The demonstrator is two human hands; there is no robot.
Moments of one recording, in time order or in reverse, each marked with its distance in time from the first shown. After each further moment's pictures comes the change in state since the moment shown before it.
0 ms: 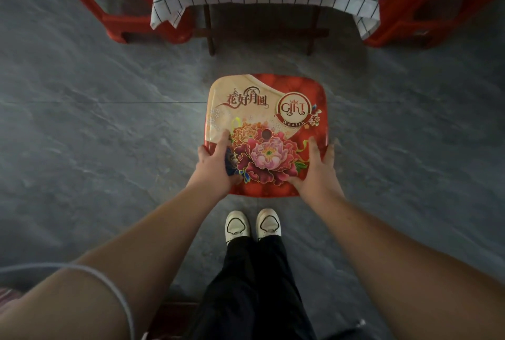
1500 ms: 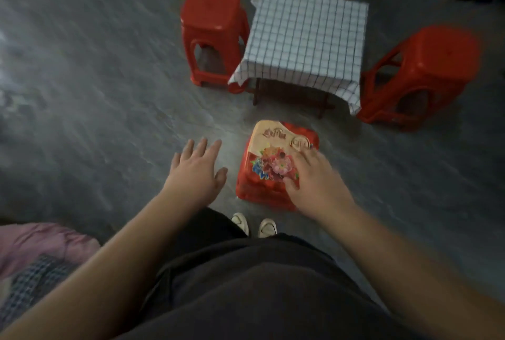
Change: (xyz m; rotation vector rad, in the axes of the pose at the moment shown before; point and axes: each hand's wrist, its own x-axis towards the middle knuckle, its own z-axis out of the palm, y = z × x) left_hand -0.355 0.034 -0.193 0.328 0.313 0.082; right_hand -0.300 -0.134 -0.193 -0.498 0.056 -0.585
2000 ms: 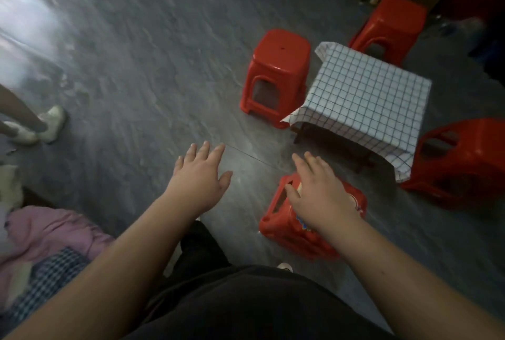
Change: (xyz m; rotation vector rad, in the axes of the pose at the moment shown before) left_hand 0.027 -0.168 -0.083 -0.126 0.081 -0.182; right_hand 0.101 -0.189 -0.039 -0.105 -0.014 -0.170
